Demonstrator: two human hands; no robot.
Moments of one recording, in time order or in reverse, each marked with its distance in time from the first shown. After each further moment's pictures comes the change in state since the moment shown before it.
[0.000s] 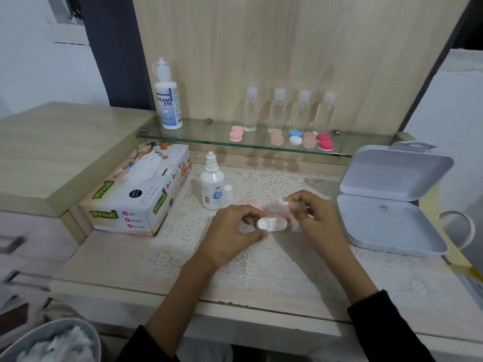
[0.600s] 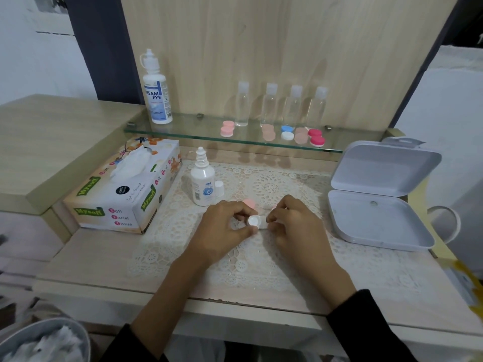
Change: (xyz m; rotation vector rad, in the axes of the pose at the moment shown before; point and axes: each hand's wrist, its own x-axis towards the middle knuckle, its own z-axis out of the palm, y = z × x) left_hand 0.000 -0.001 0.001 0.024 -0.011 -0.018; right_hand -0.017 0.012 0.015 -0.634 -0.029 -0.285
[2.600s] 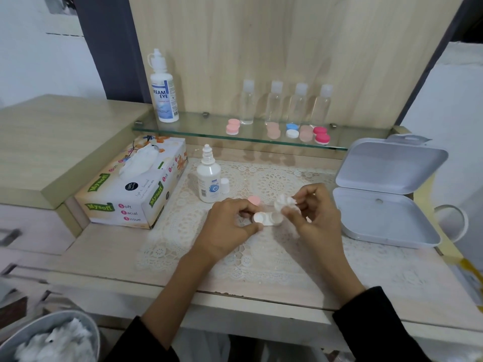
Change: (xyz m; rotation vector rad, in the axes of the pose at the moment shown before) left_hand -0.002 0.005 0.001 0.032 0.035 -0.023; right_hand -0.006 -0.006 -0.010 0.895 0.242 0.305
